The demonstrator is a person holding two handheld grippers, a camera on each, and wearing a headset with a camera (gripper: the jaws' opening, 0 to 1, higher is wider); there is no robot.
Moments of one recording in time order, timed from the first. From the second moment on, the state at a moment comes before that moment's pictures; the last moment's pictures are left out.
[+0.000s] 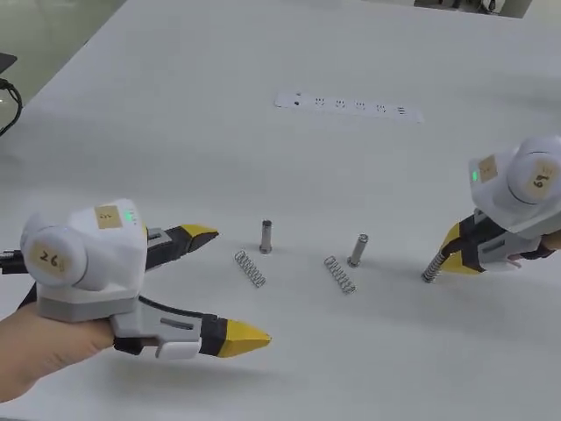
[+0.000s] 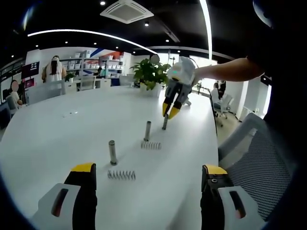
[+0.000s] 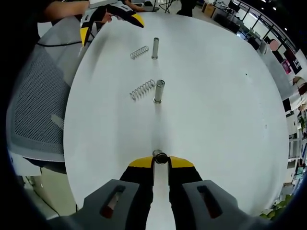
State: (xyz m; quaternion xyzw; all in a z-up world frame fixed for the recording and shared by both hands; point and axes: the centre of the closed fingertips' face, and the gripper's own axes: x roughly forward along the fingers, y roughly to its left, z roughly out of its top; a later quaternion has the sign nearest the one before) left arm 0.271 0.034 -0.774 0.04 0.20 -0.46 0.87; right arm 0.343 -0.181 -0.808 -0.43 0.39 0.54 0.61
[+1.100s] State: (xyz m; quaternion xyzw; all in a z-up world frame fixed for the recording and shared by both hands) left arm 0.295 0.027 -0.741 0.06 0.18 -0.47 0.86; right arm 0.341 -0.171 -0.775 -0.39 0.34 0.53 0.67
